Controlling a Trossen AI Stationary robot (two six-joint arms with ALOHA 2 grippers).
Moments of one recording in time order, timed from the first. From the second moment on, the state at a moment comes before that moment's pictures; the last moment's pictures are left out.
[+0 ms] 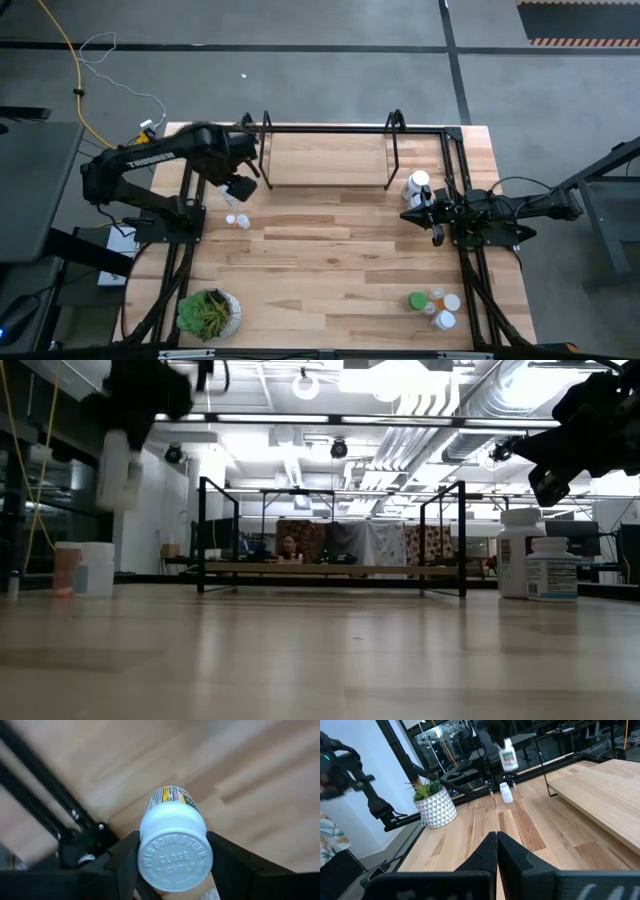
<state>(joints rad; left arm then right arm) 0.45 1.28 1.32 -1.57 0.05 -0.61 0.12 0.07 0.01 0.02 0.06 0.37</state>
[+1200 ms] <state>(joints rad) 0.62 2.15 2.35 -1.57 -0.11 0.44 0.12 0.07 0.01 0.02 0.06 0.37</state>
